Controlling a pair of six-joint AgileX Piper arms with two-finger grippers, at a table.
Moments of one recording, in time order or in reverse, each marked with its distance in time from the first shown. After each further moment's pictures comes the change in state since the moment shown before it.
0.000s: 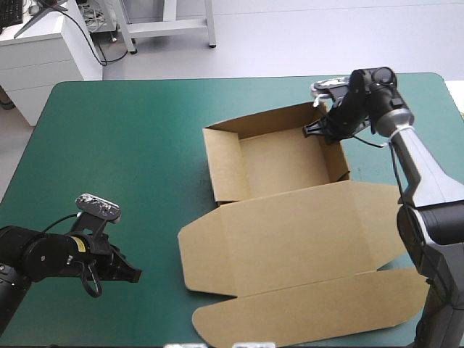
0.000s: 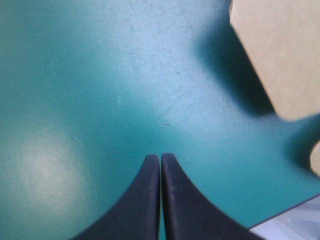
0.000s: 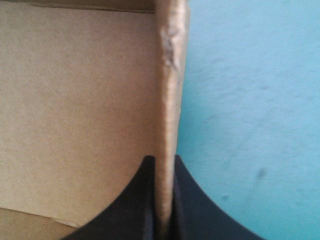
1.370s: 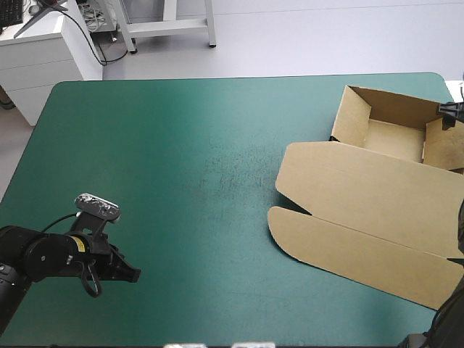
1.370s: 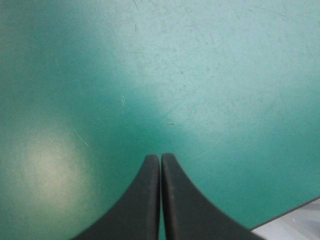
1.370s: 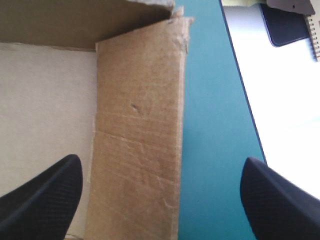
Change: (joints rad) left arm 0.000 0.000 0.000 0.014 0.001 0.000; right arm -0.585 0.111 -0.205 -0.072 -0.002 -0.026
